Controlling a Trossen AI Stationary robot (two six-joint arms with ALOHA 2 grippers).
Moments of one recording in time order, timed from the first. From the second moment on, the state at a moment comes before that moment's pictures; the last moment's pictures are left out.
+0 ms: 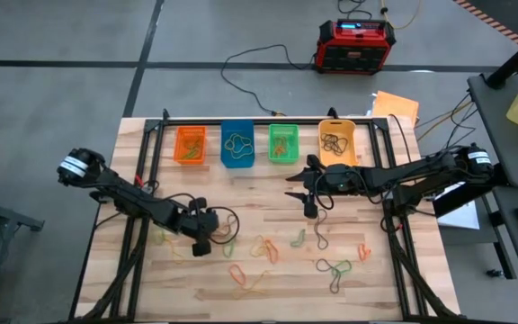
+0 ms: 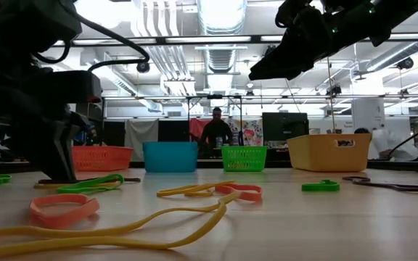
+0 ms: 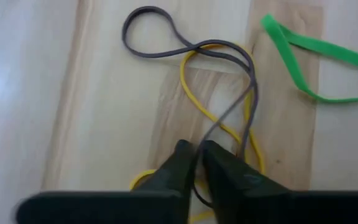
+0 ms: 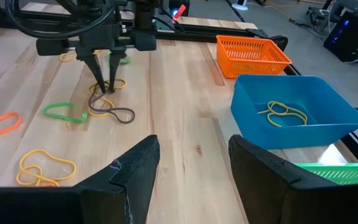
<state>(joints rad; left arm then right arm) -0.40 1.48 0.54 -0.25 -0.25 -0.52 0.00 1.28 0.63 0.27 0.12 -0.08</state>
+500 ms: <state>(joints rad) -0.41 1.40 0.64 -0.33 -0.36 -0.38 0.00 1.28 0.63 0.27 0.12 -0.08</state>
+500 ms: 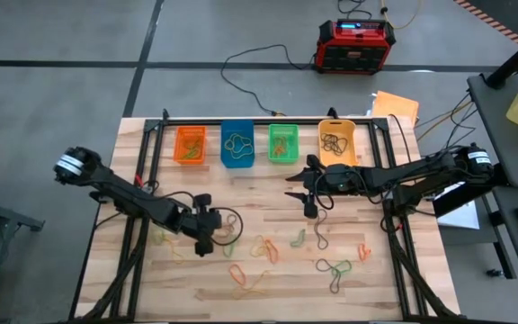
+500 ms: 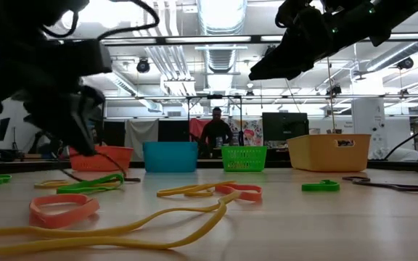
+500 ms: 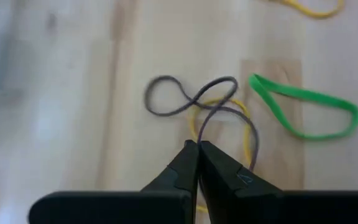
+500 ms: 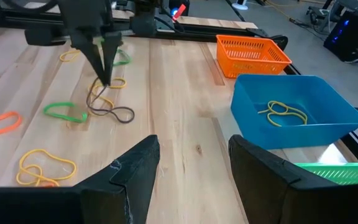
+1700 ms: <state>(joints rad) -0.24 1.19 0.64 0.28 -0.62 0.04 -0.01 1.54 0.78 0.56 0.04 -0.04</state>
